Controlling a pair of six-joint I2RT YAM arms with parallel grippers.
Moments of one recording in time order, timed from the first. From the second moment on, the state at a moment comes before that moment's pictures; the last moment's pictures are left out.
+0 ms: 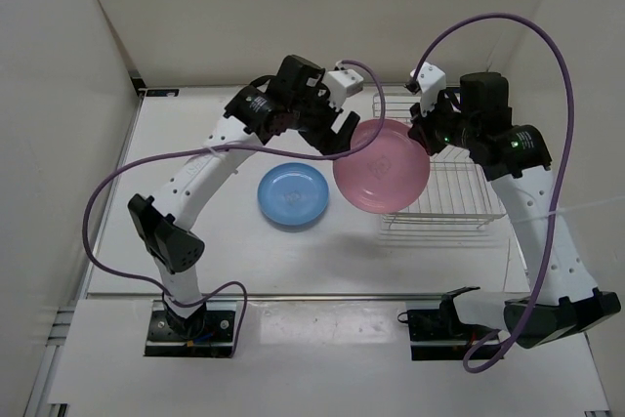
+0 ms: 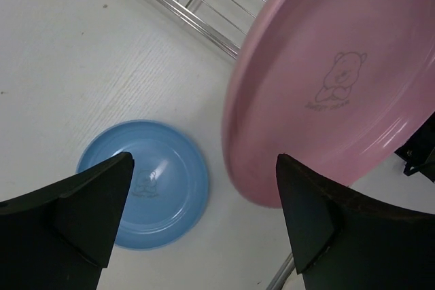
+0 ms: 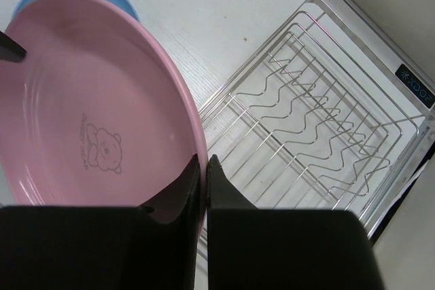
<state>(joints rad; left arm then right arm) -0.71 1.80 2.07 -0.96 0.26 0.11 0.31 1.24 1.59 -0.93 -0.28 -0.40</state>
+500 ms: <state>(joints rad) -0.74 1.84 2.11 -0.96 0.25 0.09 0.31 1.22 1.59 -0.93 -0.30 -0.40</state>
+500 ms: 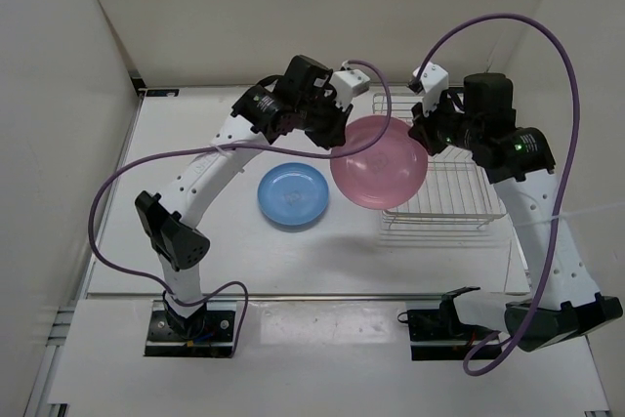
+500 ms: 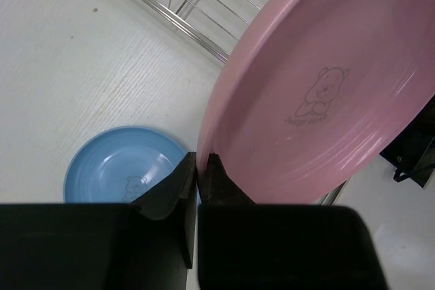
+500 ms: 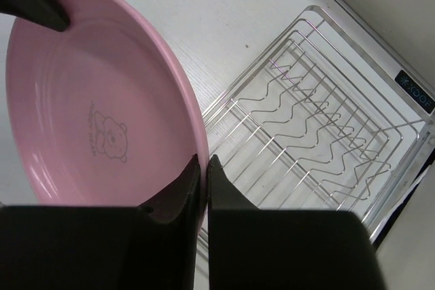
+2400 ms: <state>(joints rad) -0.21 2.01 1.56 -0.84 0.48 0.13 0.21 1.11 1.37 -0.73 -0.01 -0.28</state>
